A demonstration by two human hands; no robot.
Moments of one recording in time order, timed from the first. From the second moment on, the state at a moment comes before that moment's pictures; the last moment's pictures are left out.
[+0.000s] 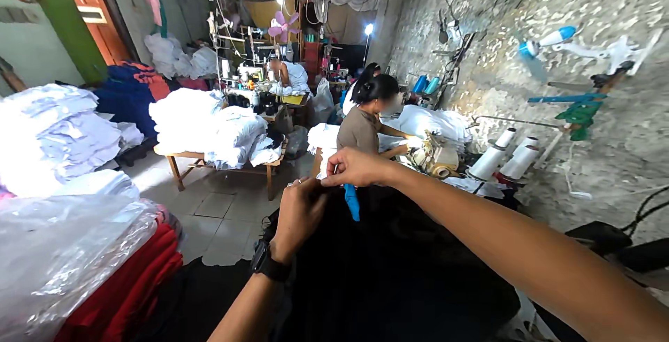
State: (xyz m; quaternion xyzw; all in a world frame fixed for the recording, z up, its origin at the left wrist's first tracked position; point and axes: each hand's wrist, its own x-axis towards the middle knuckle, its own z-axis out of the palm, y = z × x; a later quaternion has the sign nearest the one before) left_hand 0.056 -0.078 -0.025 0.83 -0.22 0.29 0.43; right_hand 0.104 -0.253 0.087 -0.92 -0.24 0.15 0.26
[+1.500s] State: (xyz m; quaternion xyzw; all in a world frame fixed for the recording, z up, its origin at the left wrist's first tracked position) left_hand 0.022 -0.044 -0.029 0.84 -0.39 0.27 0.26; right_hand 0.073 -0.268 0.094 -0.90 -0.09 0.26 0.34
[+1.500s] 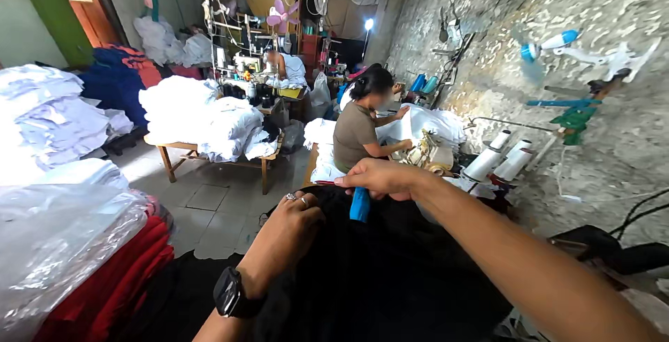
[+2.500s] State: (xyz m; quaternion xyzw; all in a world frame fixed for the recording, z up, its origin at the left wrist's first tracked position) left_hand 0.030 -0.058 0.002 0.76 -0.27 0.11 0.58; right_hand 0.025 -0.261 0.035 -0.87 -0.18 -0.02 0.47
